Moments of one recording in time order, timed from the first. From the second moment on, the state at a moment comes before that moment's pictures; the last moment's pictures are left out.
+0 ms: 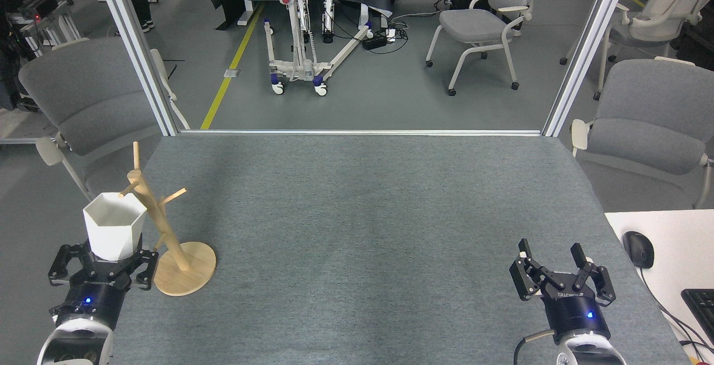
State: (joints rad) left arm -0.16 0.19 0.34 -1.35 -1.75 -0.20 0.12; right arm -0.06 -0.02 -0.25 -1.48 1.42 -0.21 -0.01
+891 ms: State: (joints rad) left arm -0.16 0.17 0.33 -1.31 -1.74 -0.15 0.10; right arm -0.07 -0.02 -0.24 -1.48 1.42 -0.21 -0.01
